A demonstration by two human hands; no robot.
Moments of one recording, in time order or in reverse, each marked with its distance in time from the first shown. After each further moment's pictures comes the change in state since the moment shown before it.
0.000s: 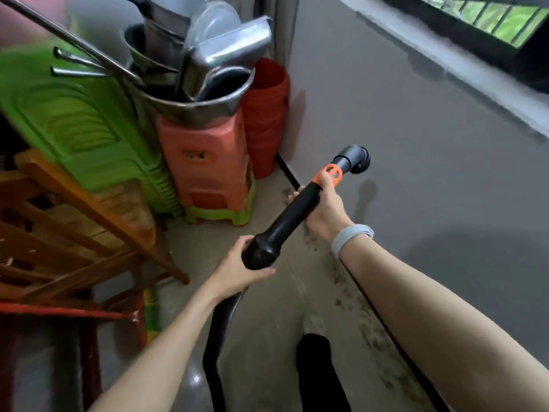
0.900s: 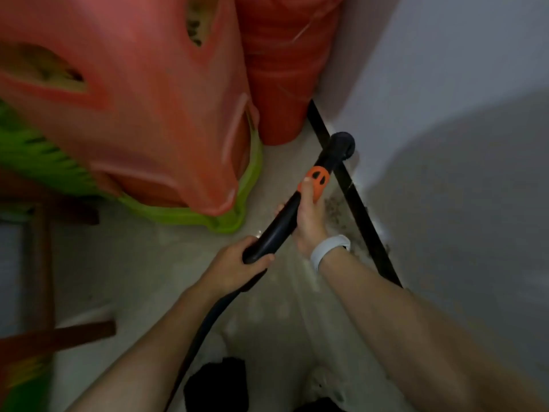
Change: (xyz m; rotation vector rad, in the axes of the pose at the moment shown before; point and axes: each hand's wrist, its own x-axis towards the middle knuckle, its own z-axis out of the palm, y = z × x) left_hand 0.492 -0.302 0.081 0.092 0.023 -0.177; right_hand 0.598 0.185 -0.087 -0.356 -0.002 0.018
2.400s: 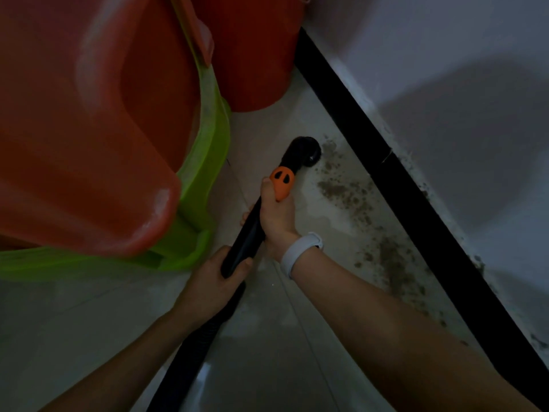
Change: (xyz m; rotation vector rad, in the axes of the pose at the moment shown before) left_hand 0.202 -0.170 0.066 0.001 0.086 0.023; right_hand 0.258 0.172 0.003 -0.078 0.101 -0.036
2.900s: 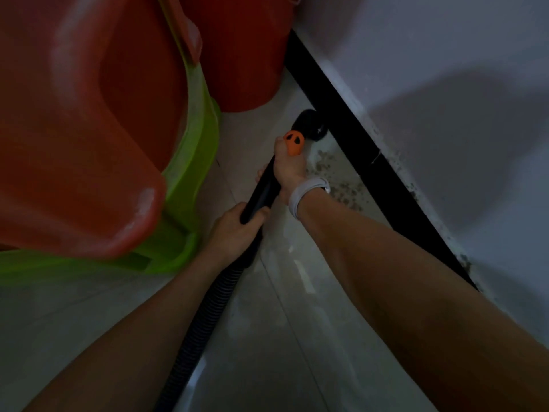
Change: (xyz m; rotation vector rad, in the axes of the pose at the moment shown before) left_hand 0.067 0.050 0.019 -0.138 -0.011 -0.064; right_hand 0.065 -0.061 0.000 -0.164 0.103 -0.026
